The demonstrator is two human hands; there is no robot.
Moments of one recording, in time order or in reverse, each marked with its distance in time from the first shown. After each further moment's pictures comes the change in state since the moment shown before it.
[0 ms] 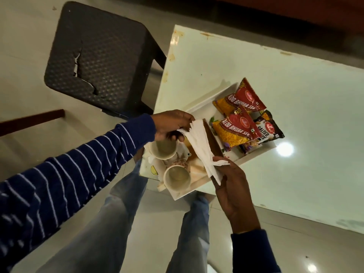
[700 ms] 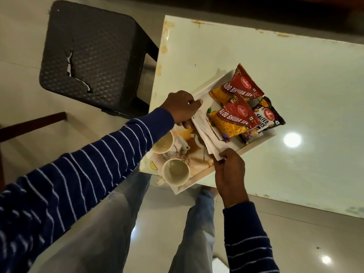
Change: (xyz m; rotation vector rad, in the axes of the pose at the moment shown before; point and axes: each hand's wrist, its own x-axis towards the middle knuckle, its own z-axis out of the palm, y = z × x) left_hand 0.030 0.018 0.028 0.474 0.481 0.148; right_hand 0.043 0.020 -0.003 0.217 0.379 0.057
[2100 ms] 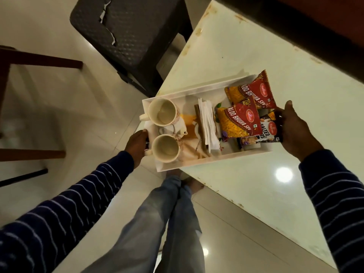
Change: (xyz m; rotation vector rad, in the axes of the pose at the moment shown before) left_hand -0.104 -0.167 0.115 -1.051 0.456 -0.554; right_hand 0.125 -0.195 -0.003 -0.902 -0.507 -0.182
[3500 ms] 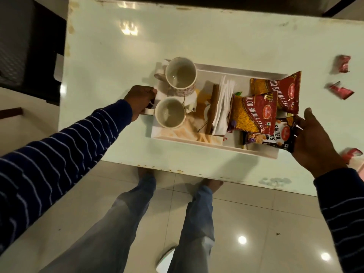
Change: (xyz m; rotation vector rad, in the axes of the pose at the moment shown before) left_hand -0.079 0.058 0.289 0.578 -0.345 0.321; right_hand -0.122 0.189 -0.278 0.629 0.243 0.029
